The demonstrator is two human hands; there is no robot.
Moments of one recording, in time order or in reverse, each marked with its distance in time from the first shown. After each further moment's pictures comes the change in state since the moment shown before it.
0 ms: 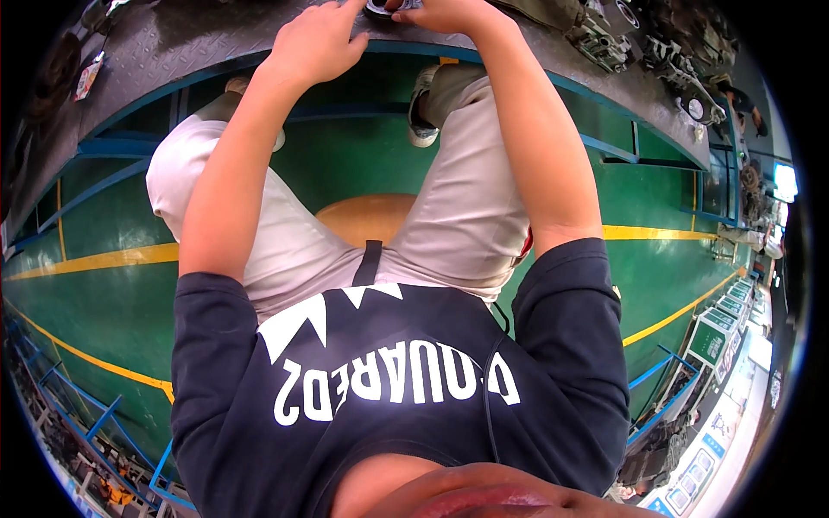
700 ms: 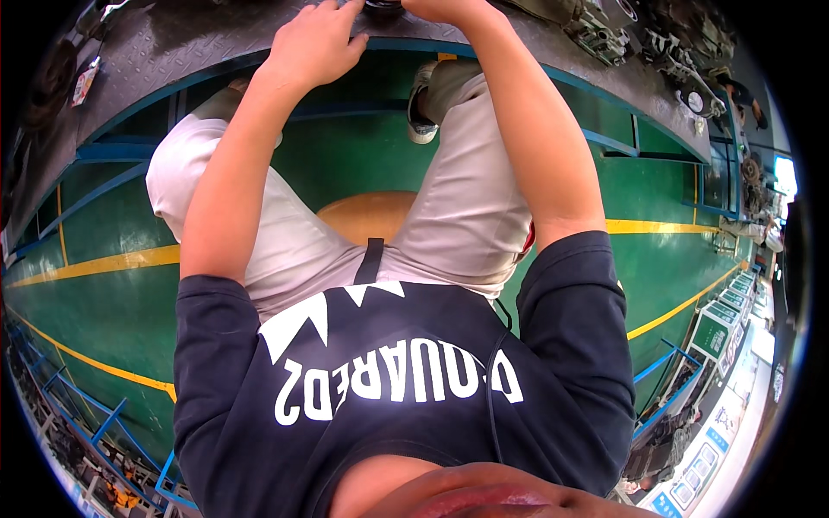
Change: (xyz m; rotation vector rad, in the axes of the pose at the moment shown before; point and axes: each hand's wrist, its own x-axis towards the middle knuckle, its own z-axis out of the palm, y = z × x) left_hand -0.005 0.004 0.002 0.033 0.029 0.054; right_hand 0.013 -0.004 0.005 -0.021 0.224 -0.059
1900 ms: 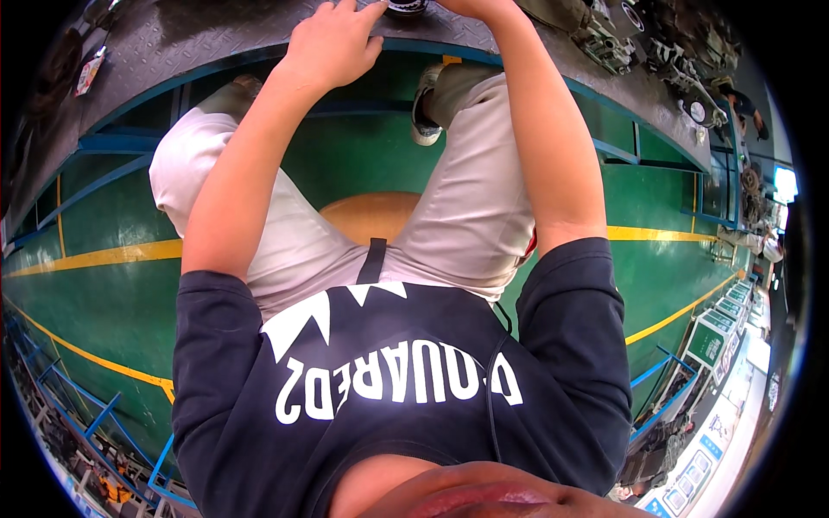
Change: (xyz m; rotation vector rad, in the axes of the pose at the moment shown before) left_hand -0.002 0.009 0.004 0.061 0.033 0.021; right_hand -0.005 0.013 -0.023 0.100 -0.037 0.372
